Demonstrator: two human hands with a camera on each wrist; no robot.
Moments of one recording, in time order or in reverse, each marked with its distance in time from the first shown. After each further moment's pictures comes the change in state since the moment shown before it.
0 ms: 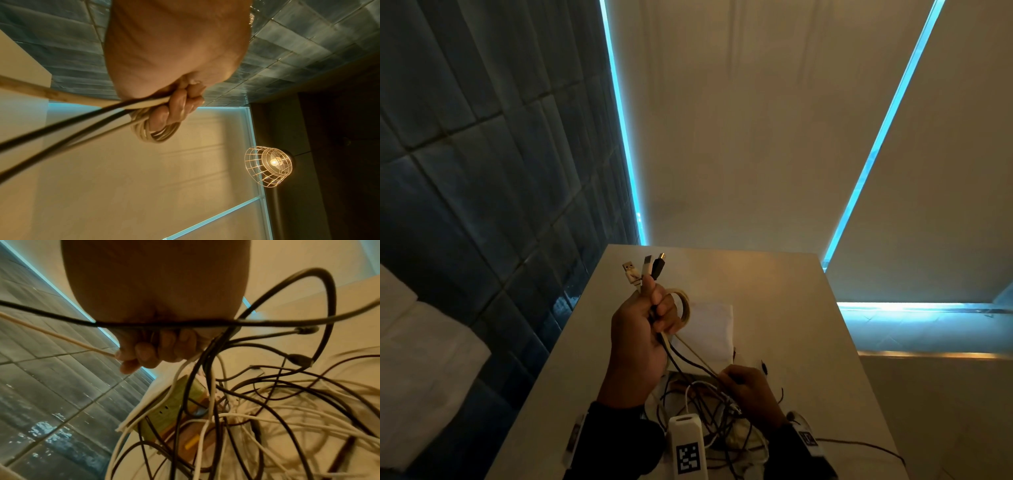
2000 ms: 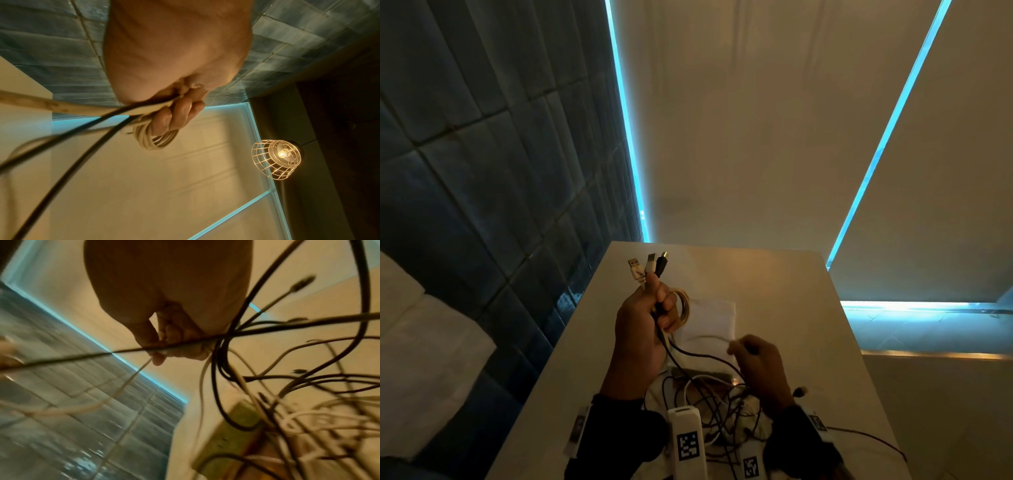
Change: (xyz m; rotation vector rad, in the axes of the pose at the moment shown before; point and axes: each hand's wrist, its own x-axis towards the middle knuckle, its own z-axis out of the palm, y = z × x) left_hand 0.002 -0.001 -0.004 0.135 0.030 0.025; right_hand 0.003 -0.053 -0.015 0.096 0.258 0.060
